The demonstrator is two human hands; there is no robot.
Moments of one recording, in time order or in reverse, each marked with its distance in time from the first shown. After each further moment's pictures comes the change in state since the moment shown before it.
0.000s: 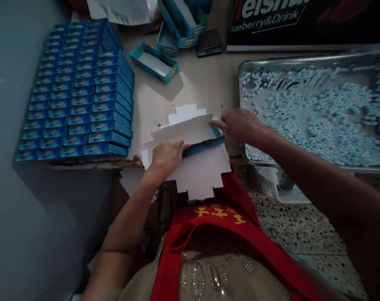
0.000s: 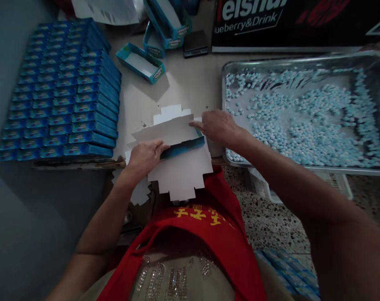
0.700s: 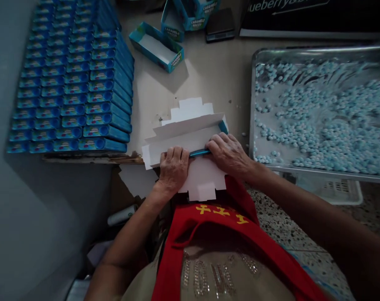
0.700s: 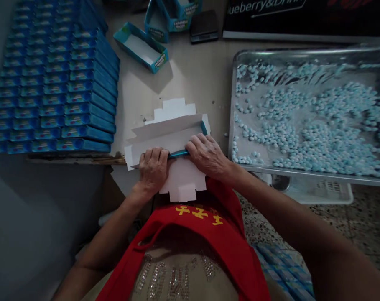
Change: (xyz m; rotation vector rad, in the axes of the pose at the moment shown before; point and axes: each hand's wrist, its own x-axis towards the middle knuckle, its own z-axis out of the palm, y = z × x) left_hand -0.043 -0.004 0.062 0.293 0.198 0.119; right_hand -0.043 -0.010 0.088 -0.188 0.216 -0.500
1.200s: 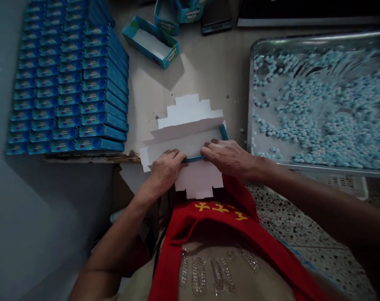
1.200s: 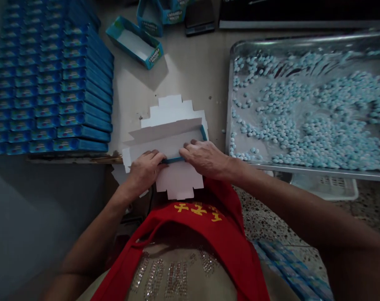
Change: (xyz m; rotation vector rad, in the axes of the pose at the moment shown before) left_hand 0.003 -0.020 -0.021 -0.112 -0.189 0.141; right_hand 0.007 0.008 -0.019 0.051 -0.271 -0.160
